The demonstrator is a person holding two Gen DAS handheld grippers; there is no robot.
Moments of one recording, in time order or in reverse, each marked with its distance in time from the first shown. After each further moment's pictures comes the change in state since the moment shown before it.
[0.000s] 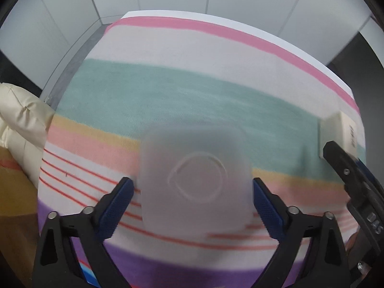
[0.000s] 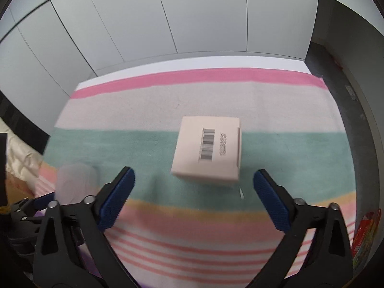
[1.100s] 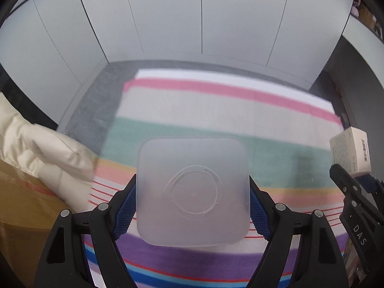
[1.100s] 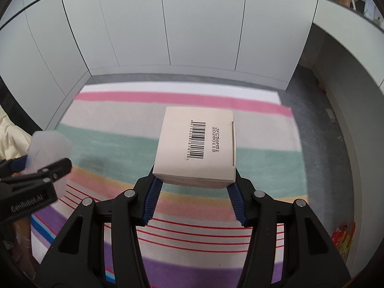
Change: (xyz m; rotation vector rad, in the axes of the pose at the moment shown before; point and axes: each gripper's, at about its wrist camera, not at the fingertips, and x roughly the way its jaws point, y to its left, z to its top) left arm -0.111 -0.007 0.009 0.098 -0.196 0.051; right arm -0.073 0.010 -0.001 -0.098 -0.070 -0.107
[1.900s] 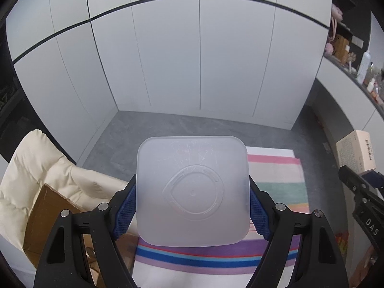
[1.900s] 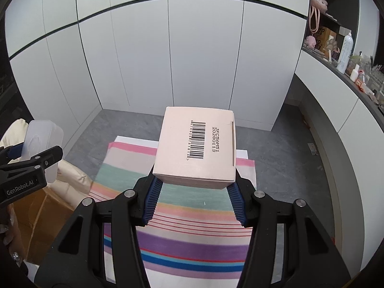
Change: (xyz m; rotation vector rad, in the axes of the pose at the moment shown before) left arm -0.244 0.049 0.014 0.017 -0.257 -0.035; right arm -0.233 0.022 0.061 -0.031 -0.195 -0.017
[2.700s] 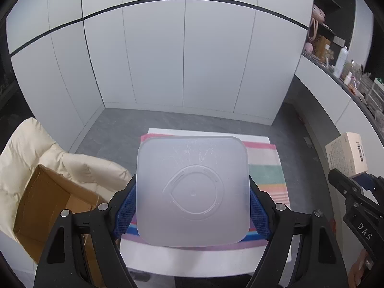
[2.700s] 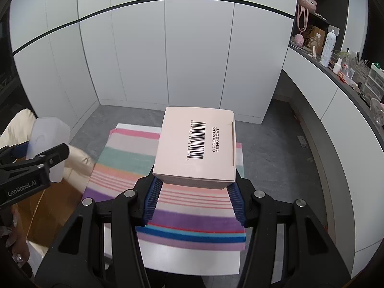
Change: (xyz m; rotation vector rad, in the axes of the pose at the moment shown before) left arm -0.059 -0.021 -0.073 0.016 -0.011 -0.091; right arm -0.085 -0.010 -0.055 -0.001 0.009 -0.033
